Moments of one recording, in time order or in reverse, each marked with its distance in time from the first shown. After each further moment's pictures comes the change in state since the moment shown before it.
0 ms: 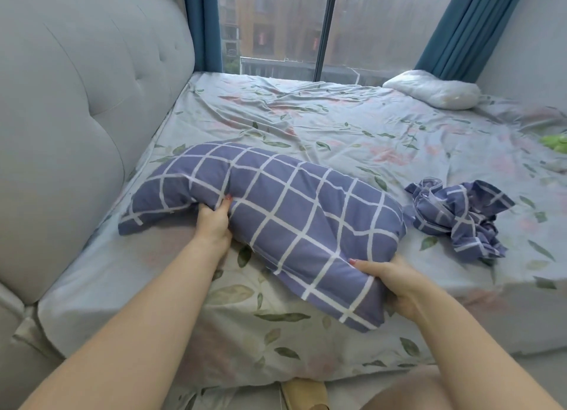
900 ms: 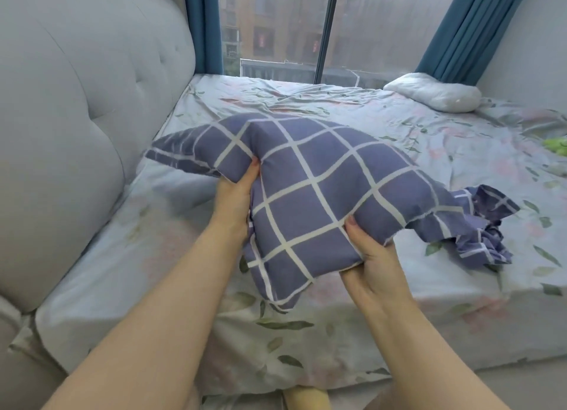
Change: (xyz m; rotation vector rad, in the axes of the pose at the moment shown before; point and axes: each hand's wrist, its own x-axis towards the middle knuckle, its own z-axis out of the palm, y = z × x) left_hand -0.046 0.046 0.056 -0.028 -0.242 0.121; right_hand -0.024 -0.025 0.070 0.773 -0.209 -0.463
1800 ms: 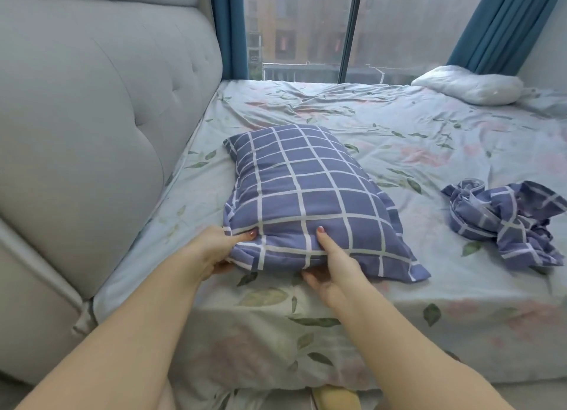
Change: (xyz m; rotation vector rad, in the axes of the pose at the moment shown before) left_hand -0.031 0.020 -0.099 0.753 0.093 -0.536; right_hand 0.018 0.075 0.026 -0.079 0.383 0.582
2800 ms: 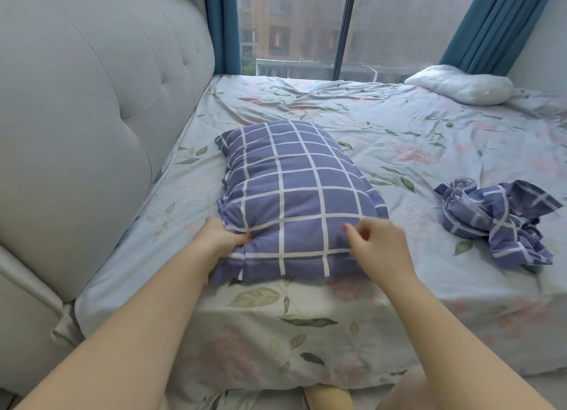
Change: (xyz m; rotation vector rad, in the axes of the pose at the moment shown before) left_hand 0.019 0.006 0.015 0.227 0.132 0.105; right_hand -0.005 -0.060 -0.045 -1.432 0.203 -1.000
